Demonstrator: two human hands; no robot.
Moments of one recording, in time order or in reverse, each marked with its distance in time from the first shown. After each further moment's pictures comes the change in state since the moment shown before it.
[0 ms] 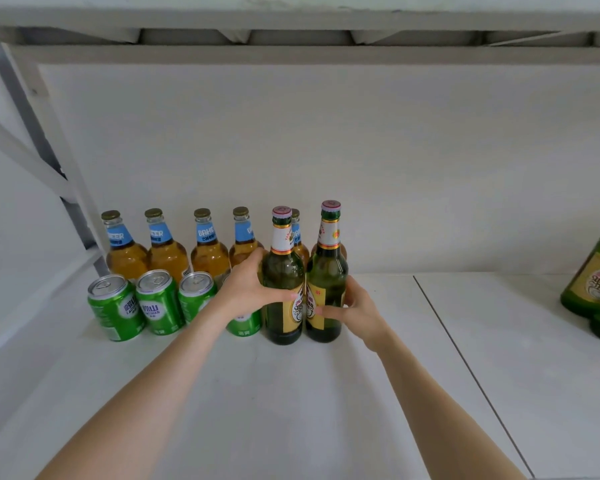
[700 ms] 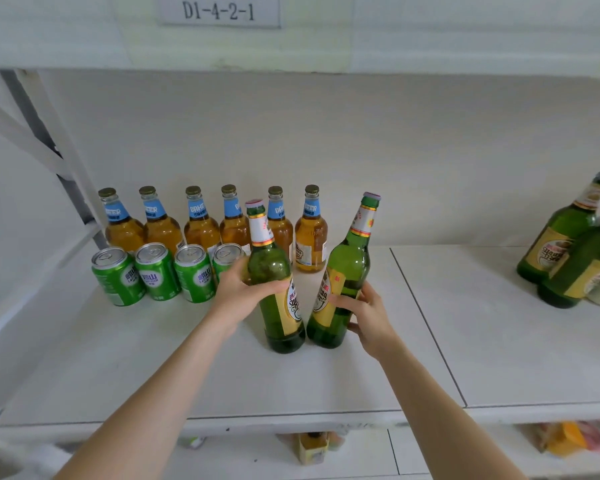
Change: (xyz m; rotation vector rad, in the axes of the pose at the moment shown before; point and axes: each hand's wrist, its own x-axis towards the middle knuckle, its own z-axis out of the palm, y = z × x) left_hand -0.077 0.031 0.025 -0.563 0.114 -0.264; right_hand -0.086 0.000 -0.022 0.422 0.143 0.219
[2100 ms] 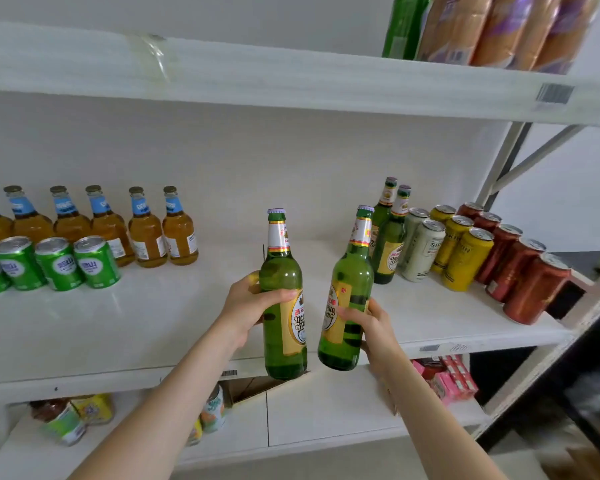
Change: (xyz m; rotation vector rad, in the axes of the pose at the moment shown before) left_hand -0.157 0.058 0.283 -0.164 -0.237 -0.073; right_hand -0.172 -0.058 -0.288 -0.045 0.176 -0.049
